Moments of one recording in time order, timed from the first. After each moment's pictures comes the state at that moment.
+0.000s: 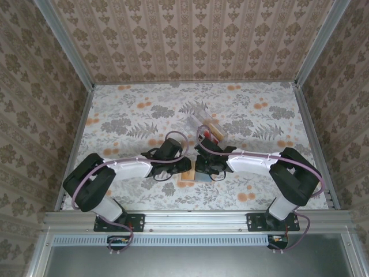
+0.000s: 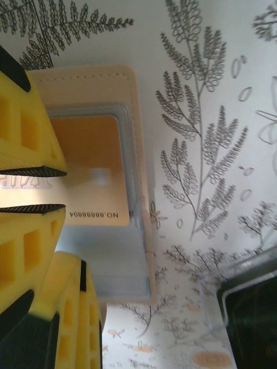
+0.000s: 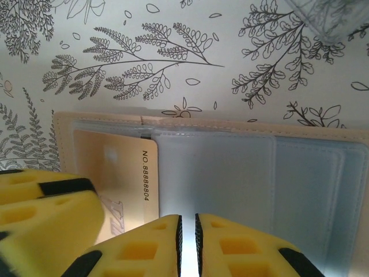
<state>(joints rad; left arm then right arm) -0.84 1.55 0.66 -0.02 0.24 -0.86 0.81 1.63 0.86 -0.33 -0.04 0.97</state>
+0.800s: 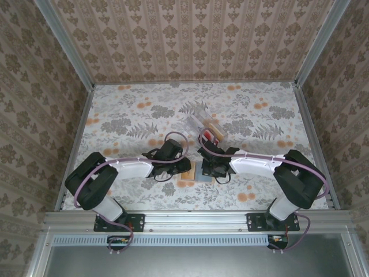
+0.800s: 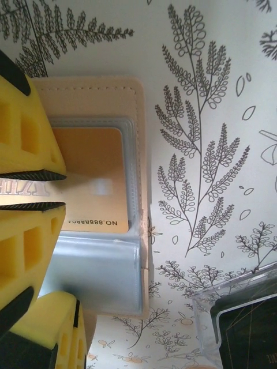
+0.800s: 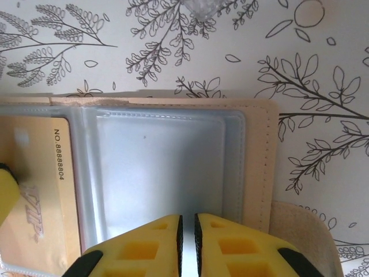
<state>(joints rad) -0.84 1.56 0.66 -0.01 0.21 -0.90 0.80 1.58 0.83 -0.46 0.05 0.96</state>
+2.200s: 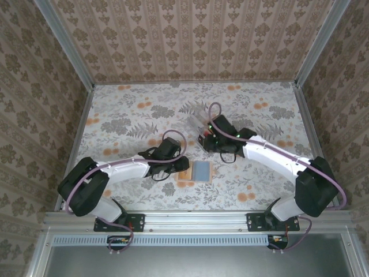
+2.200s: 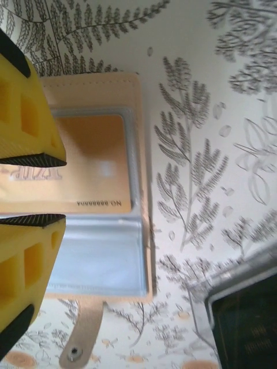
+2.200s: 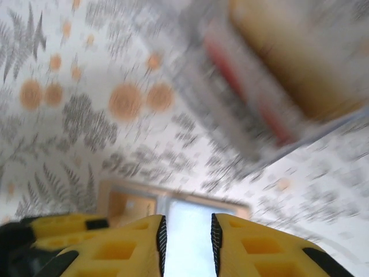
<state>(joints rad) -0.84 1.47 0.69 -0.14 0.16 -0.85 0.62 1.46 1.09 -0.61 0.07 0.67</state>
